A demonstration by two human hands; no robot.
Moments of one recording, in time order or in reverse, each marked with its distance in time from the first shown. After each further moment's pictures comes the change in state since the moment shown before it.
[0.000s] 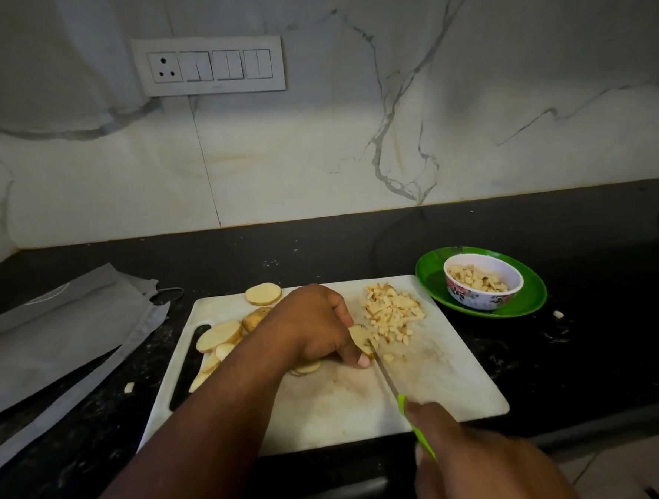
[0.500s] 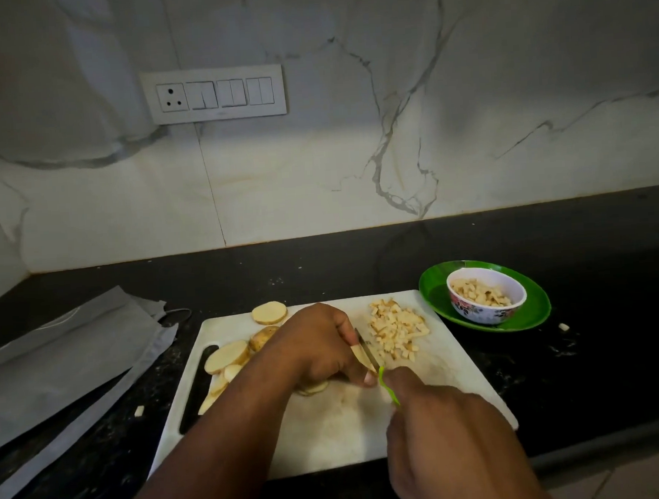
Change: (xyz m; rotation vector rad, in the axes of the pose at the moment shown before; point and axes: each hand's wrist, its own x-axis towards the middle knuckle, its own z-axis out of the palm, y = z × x) left_hand -0.001 -0.003 0.000 -0.016 0.001 0.029; right_hand 0.027 -0.011 -0.002 0.047 0.049 -0.004
